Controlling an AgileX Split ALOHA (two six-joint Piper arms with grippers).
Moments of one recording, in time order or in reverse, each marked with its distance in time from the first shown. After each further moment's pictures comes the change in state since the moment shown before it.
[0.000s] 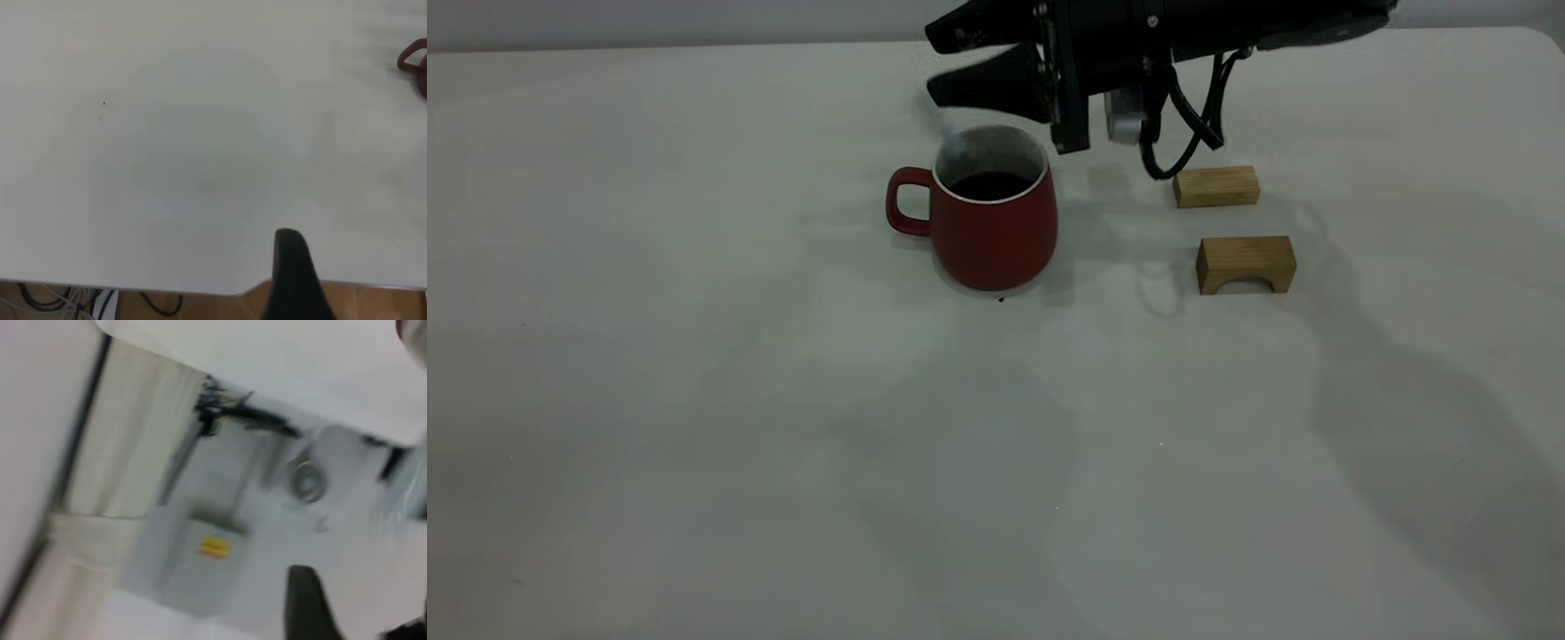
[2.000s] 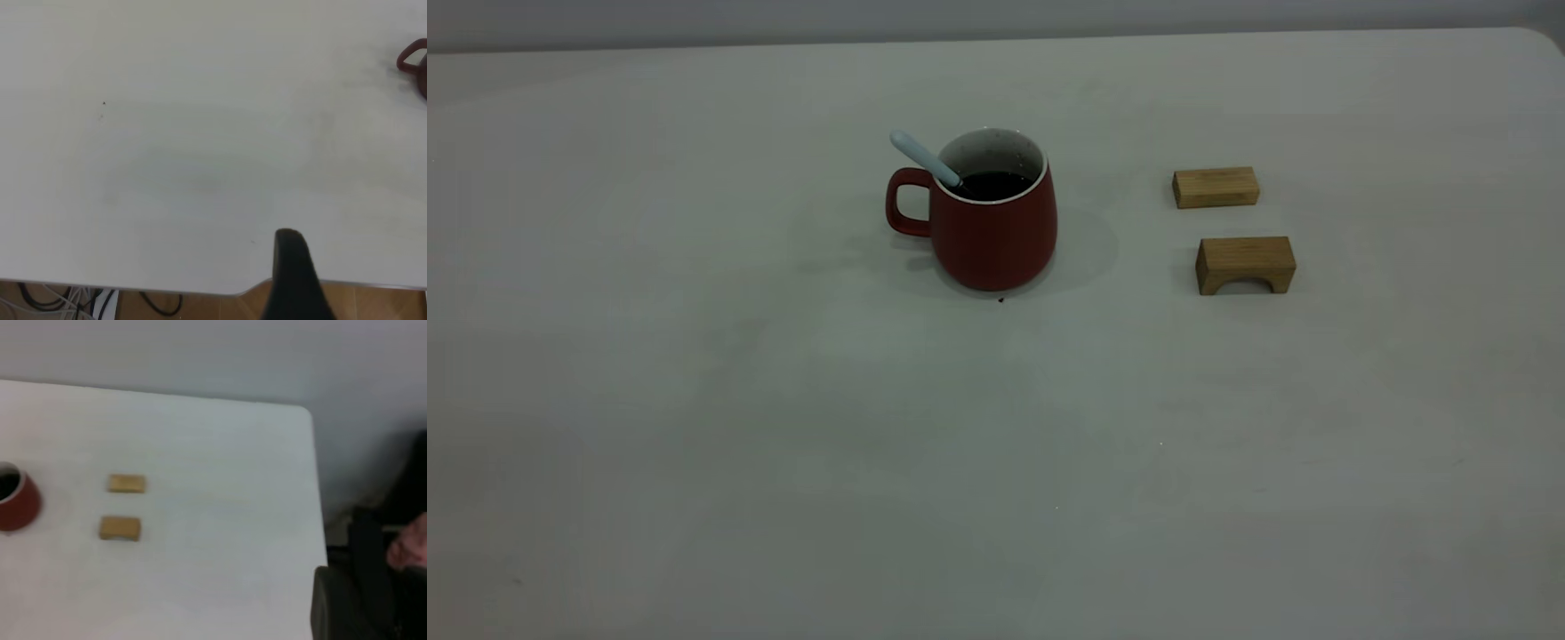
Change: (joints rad) left arm 0.000 0.000 0.000 0.000 0.000 0.000; right arm -0.056 -2.145 0.693 -1.887 0.157 -0.167
